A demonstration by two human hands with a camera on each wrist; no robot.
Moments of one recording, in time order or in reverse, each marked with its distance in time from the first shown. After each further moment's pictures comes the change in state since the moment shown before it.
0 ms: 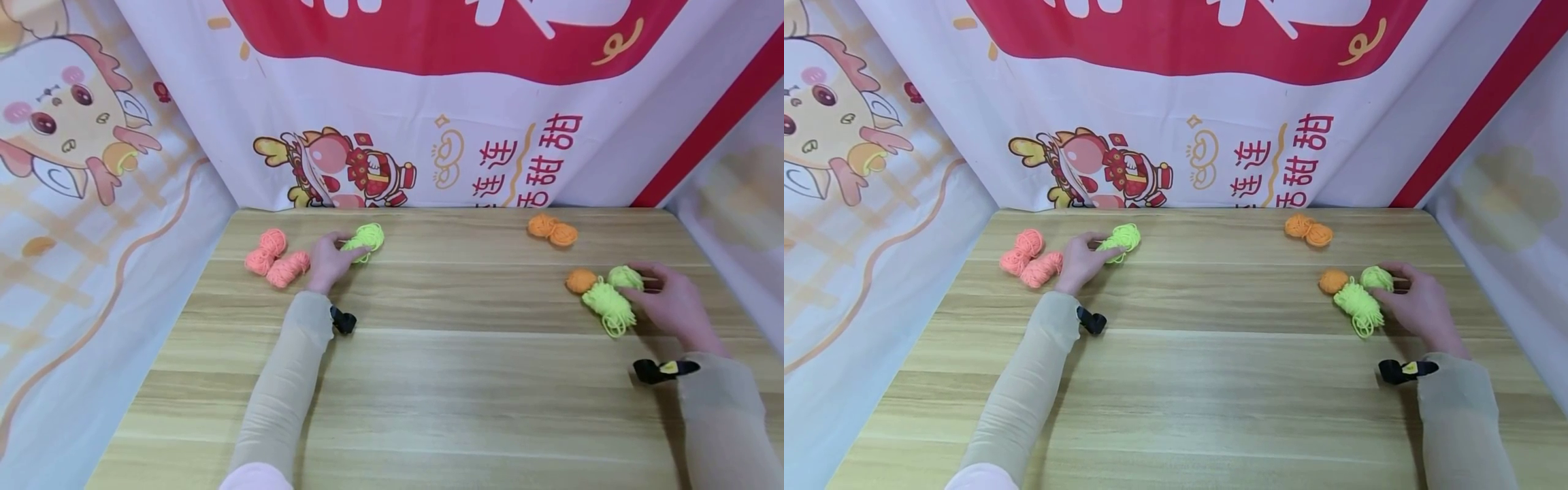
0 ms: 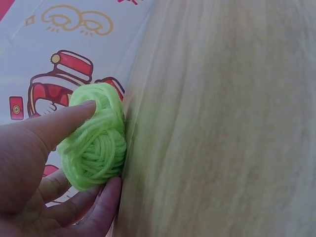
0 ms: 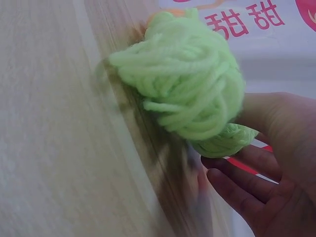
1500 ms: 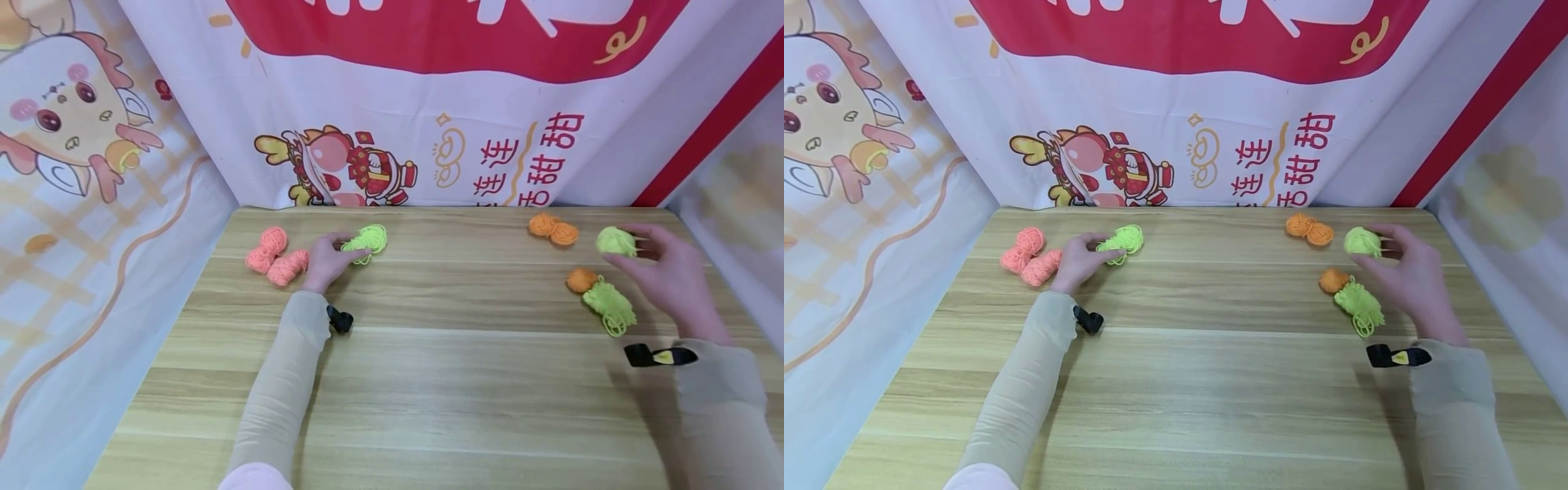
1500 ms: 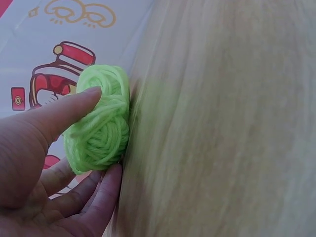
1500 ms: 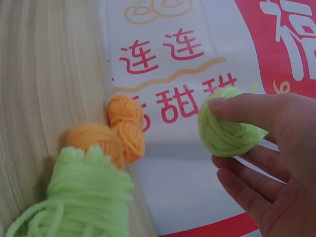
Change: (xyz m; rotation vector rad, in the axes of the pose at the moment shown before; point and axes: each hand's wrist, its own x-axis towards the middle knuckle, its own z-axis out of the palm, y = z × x) left_hand -0.005 -0.001 -0.006 -0.049 -0.057 0.017; right_hand 0.009 -0.086 -0.018 0.077 0.166 -0.035
